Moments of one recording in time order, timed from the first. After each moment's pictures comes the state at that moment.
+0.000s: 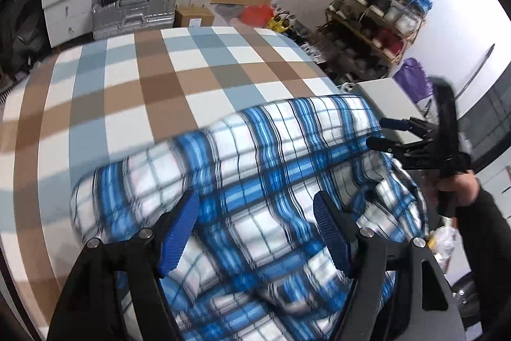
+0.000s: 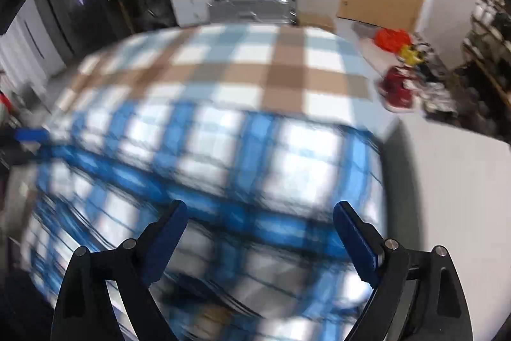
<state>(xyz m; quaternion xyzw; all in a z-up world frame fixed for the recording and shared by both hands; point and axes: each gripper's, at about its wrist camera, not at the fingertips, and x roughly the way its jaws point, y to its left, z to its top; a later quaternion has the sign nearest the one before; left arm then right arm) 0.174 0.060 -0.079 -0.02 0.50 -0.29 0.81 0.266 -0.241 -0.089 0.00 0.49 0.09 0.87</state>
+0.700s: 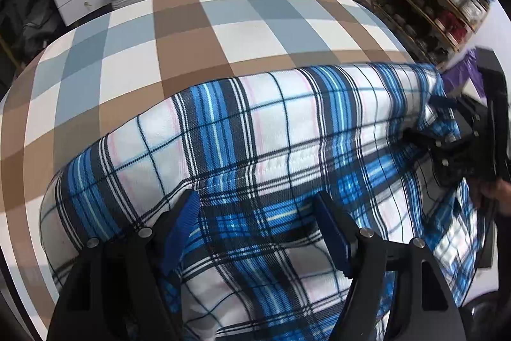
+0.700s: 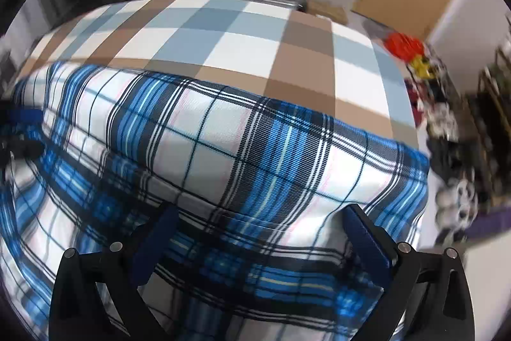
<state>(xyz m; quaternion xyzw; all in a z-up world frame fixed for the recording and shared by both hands) 0.289 0.069 -0.149 0.04 0.59 -0.21 0.78 0.406 -0.218 -0.154 -0.11 0.53 0.07 0.84</state>
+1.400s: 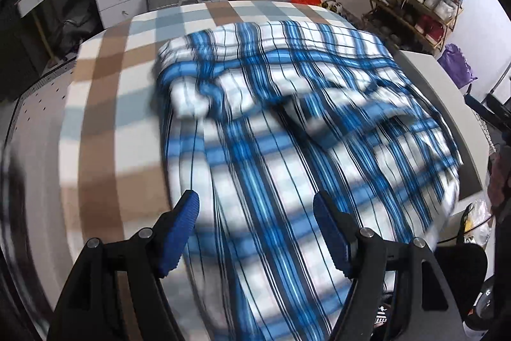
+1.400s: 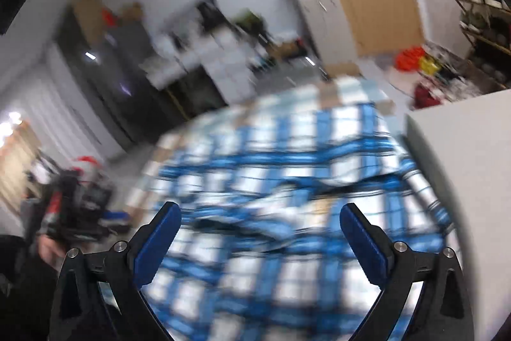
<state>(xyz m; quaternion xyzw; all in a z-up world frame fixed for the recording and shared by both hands) 0.035 0.159 -0.076 0.02 0.52 -0.18 0.83 0.106 -0.243 -0.032 0.17 0.30 0.17 0.92</state>
